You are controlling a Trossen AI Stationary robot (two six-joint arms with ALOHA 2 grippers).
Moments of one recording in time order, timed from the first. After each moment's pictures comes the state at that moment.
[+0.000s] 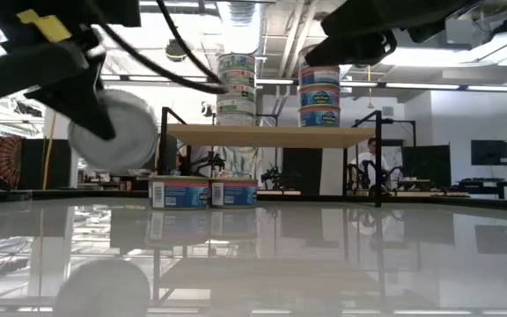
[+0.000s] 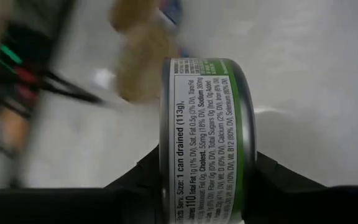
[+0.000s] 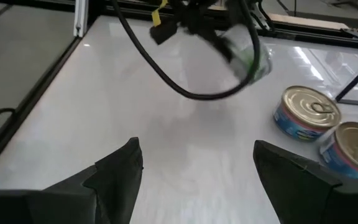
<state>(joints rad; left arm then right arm) -0.63 1.79 1.26 -1.16 -0.77 -0.97 0.54 1.55 0.85 0.20 0.50 0.15</state>
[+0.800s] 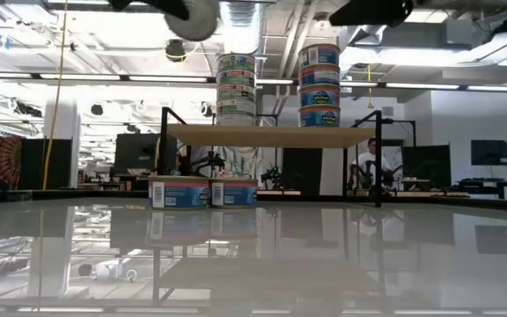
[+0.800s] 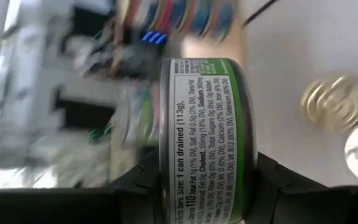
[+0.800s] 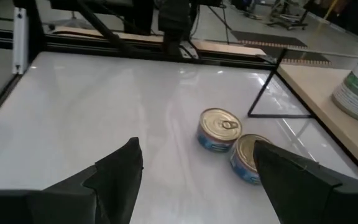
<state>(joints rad) -0.38 1.39 1.37 -0.89 -1.17 0.36 0.50 1.28 0.85 0.00 0.68 0.12</state>
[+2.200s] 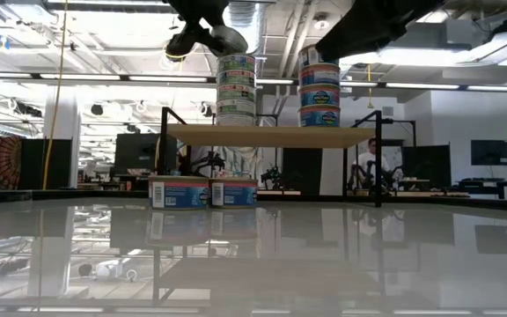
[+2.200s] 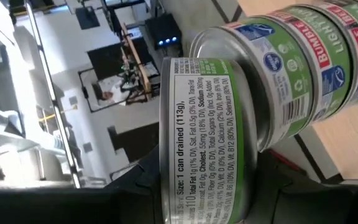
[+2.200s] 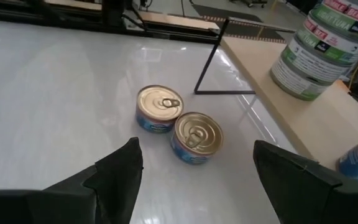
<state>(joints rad) 0.28 1.38 1.37 -0.28 -0.71 1.60 0.33 1.27 0.85 -0.10 0.68 0.07</state>
